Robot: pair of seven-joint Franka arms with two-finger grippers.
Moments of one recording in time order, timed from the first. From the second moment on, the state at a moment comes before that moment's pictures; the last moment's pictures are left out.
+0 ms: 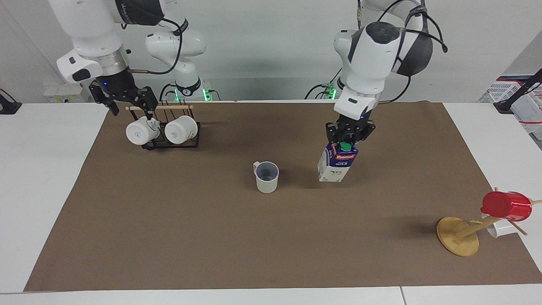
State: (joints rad) left arm -0.47 0.11 -0.02 -1.71 0.05 1.97 -0.53; right arm 0.08 -0.03 -0.06 -1.56 -0.06 1.52 0.17
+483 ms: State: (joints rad) left arm -0.60 0.21 -0.02 -1.69 0.12 2.04 -0.77; right arm 0.05 -0.01 -0.06 -1.54 -0.03 1.50 0.13
